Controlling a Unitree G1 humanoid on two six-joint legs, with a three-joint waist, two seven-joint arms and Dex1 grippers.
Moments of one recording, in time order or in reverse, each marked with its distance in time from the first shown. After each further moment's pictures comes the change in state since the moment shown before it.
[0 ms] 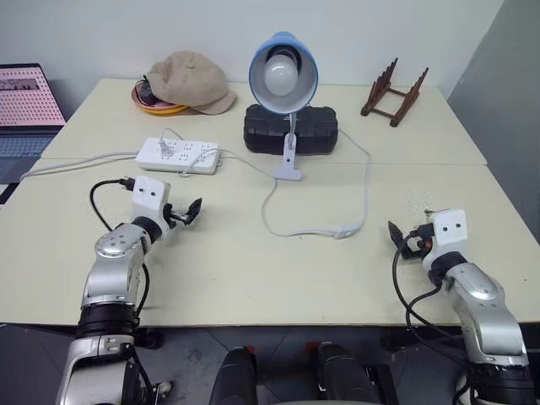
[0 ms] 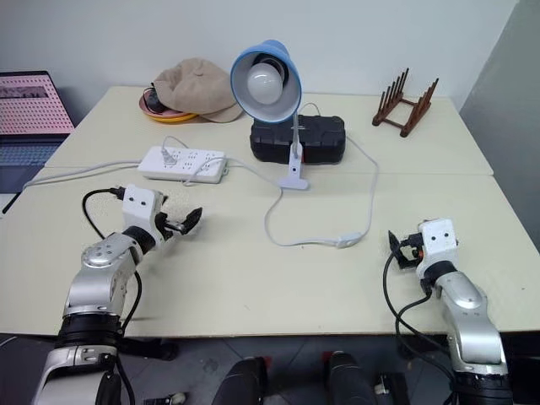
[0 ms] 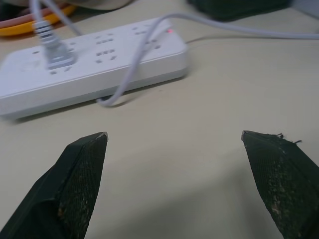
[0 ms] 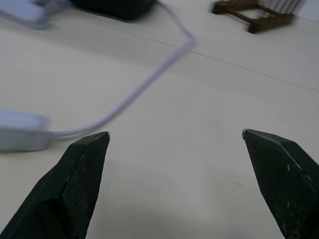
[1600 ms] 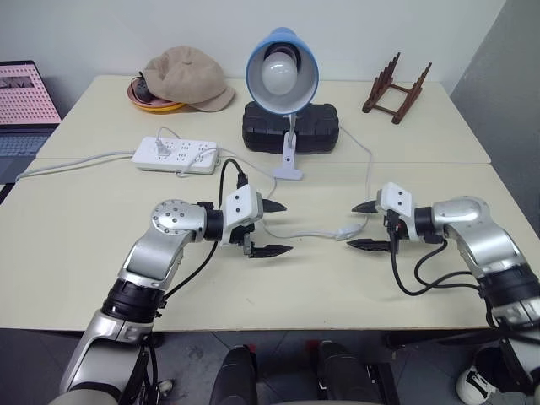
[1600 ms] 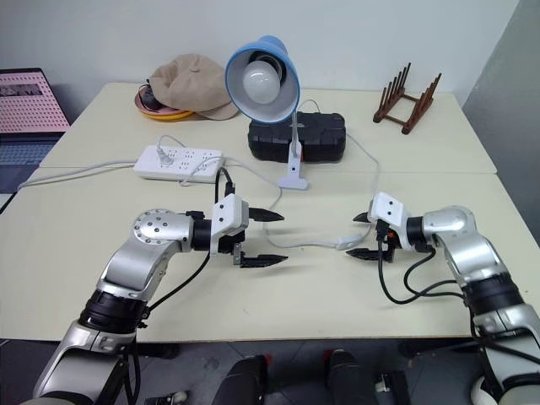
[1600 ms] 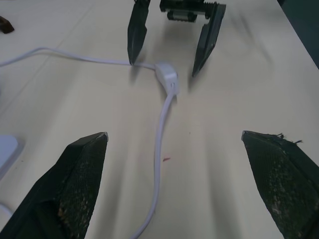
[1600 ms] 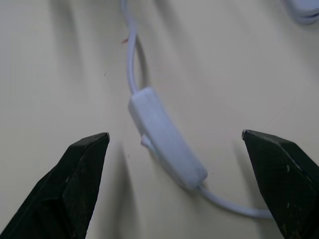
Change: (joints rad) left arm -0.043 -0.054 -0.268 -0.371 -0.047 0.014 -0.440; right arm -0.746 -0.228 0.483 0.795 -0.141 -0.299 0.812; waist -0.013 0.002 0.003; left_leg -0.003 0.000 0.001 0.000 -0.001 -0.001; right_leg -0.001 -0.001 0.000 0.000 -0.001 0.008
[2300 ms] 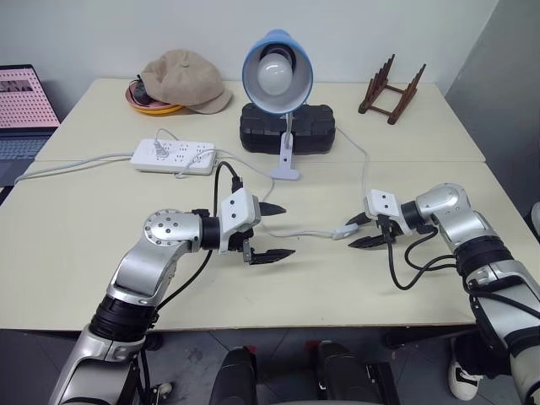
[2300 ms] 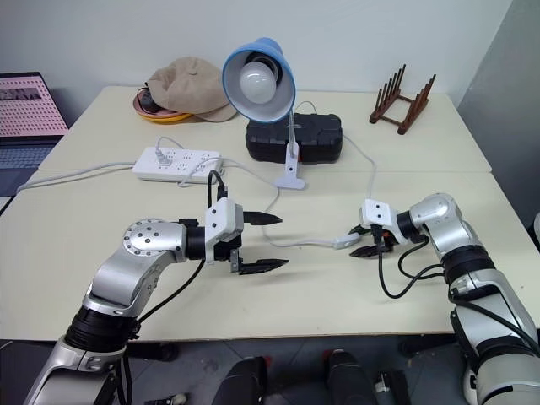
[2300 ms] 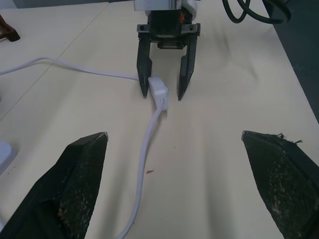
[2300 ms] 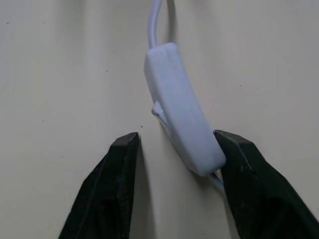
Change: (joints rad) left arm 0.041 0.026 0.004 -0.079 -0.045 0.070 0.042; right arm -0.114 0.096 0.021 0.312 -0.100 -0.239 0.118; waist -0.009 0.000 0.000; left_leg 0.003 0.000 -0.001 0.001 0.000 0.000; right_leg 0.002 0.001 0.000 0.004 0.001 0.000
